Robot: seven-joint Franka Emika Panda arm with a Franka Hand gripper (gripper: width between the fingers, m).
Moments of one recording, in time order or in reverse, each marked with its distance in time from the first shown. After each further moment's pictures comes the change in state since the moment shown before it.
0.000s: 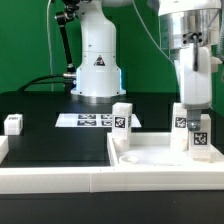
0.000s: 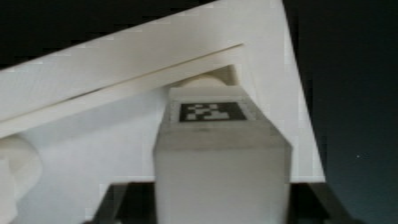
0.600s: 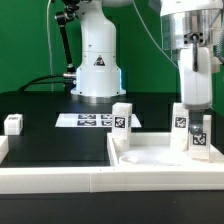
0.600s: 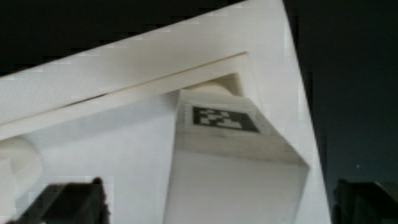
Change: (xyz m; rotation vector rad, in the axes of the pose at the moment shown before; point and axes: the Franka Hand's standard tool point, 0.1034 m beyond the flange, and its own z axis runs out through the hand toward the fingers) arm -0.002 0.000 0.000 0.003 0.000 -0.118
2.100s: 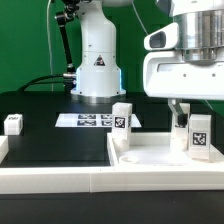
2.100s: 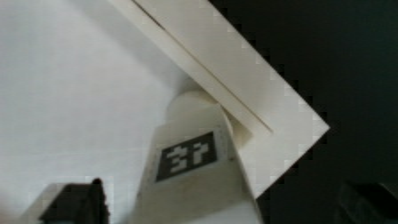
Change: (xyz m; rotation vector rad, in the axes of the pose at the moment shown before) arm -0.013 0.000 0.002 -0.006 0.023 -1.029
